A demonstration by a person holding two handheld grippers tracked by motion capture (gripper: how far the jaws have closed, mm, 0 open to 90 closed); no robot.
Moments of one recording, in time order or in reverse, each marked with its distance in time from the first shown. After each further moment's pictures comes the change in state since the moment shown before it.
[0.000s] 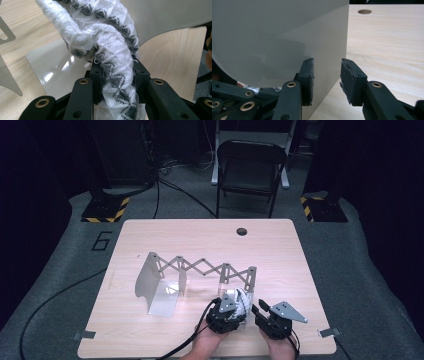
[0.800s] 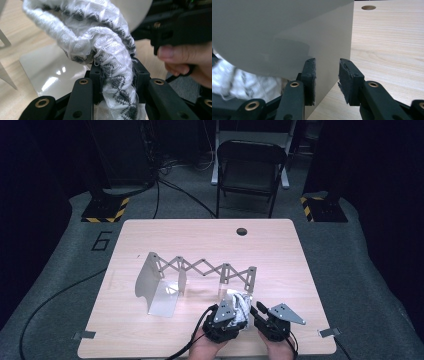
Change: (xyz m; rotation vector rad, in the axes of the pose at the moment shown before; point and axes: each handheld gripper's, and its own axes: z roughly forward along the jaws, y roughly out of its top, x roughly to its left) left arm -0.021 -0.006 -0.026 -0.048 -0.037 0.041; right arm 0.002 -0.008 0.003 0.000 0.021 0.006
